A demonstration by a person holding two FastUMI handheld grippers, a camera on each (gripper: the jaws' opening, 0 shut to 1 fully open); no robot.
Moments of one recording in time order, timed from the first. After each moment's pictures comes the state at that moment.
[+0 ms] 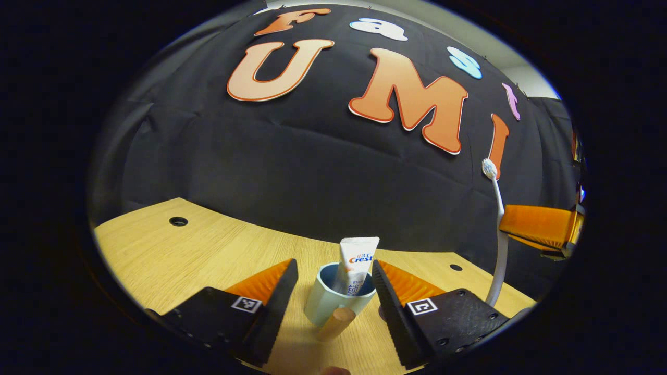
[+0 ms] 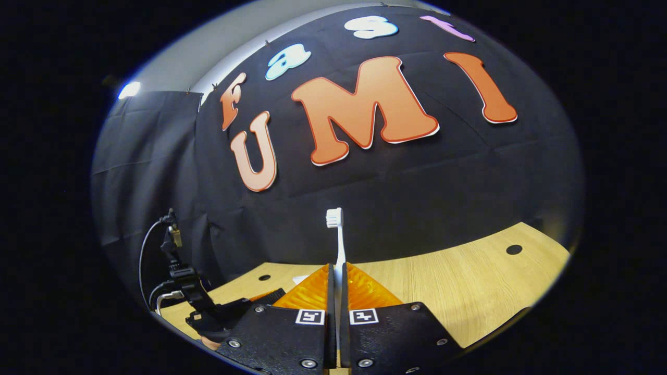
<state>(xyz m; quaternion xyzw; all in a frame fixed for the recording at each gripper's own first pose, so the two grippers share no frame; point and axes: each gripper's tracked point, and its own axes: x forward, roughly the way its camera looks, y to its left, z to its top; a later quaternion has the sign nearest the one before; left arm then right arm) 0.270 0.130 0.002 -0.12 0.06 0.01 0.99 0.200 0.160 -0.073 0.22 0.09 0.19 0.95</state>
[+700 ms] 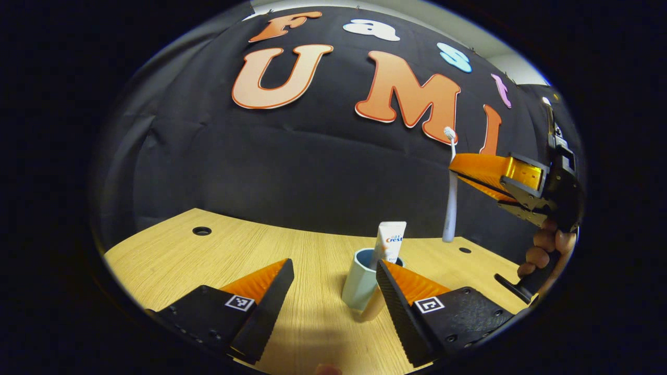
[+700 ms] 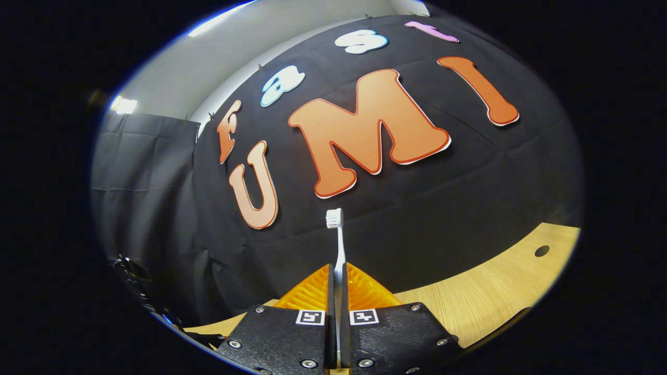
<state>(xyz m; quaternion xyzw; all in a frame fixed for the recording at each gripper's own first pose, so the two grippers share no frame) 0.232 0.170 -0.015 -0.09 0.08 0.01 0.99 0.270 0.192 -0.058 0.26 0.01 0.17 0.95</state>
